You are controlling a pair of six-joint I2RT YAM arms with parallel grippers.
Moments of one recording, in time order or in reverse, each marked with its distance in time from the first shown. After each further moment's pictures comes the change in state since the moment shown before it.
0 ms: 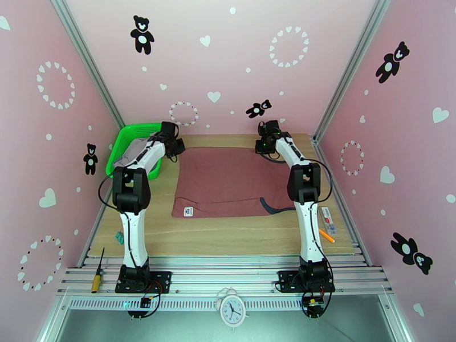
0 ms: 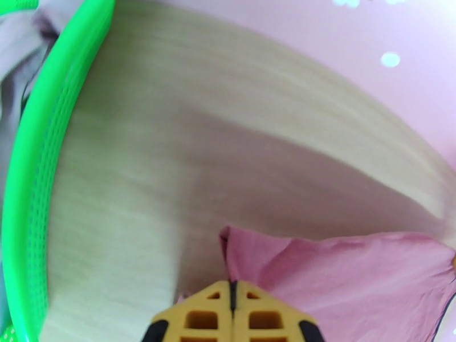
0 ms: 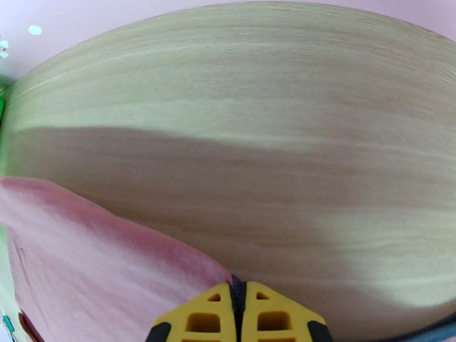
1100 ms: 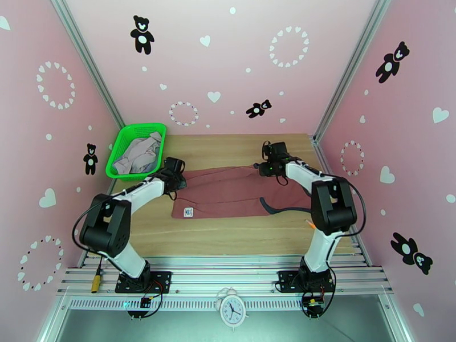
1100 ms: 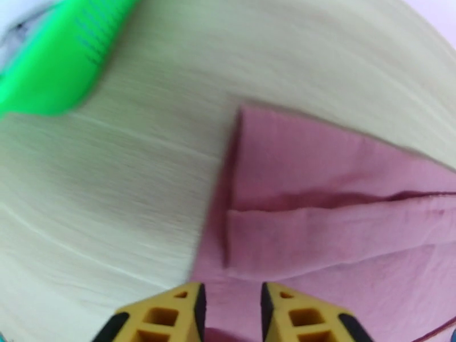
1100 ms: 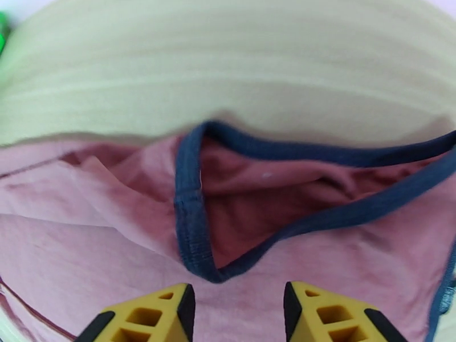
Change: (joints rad) left arm -0.174 -0.539 -0.789 0.177 -0.295 -0.081; right arm 0.043 -0.611 -0.889 0.330 0.173 -0.033
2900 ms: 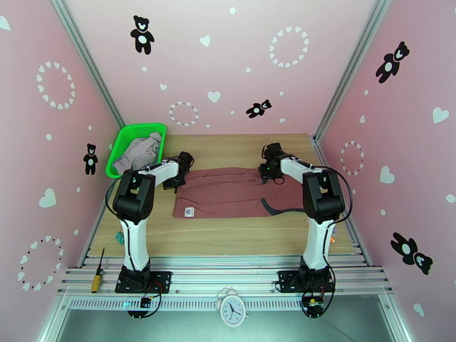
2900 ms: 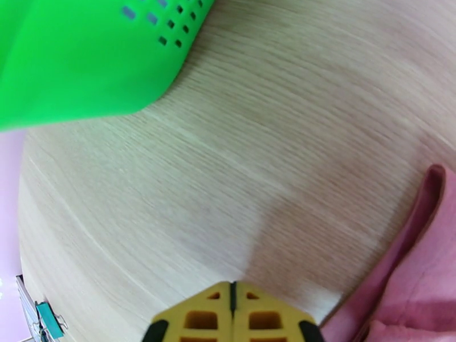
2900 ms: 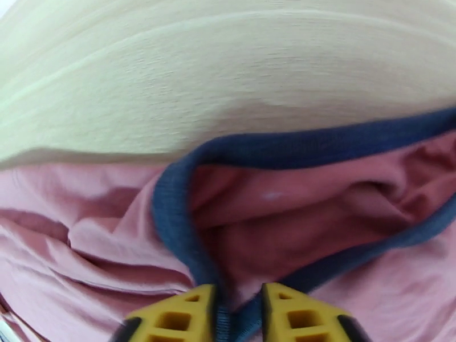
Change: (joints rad) left arm 0.007 0.420 0.400 -0.412 -0.278 -0.118; right arm -0.020 0.167 0.116 -0.127 -0.040 0.127
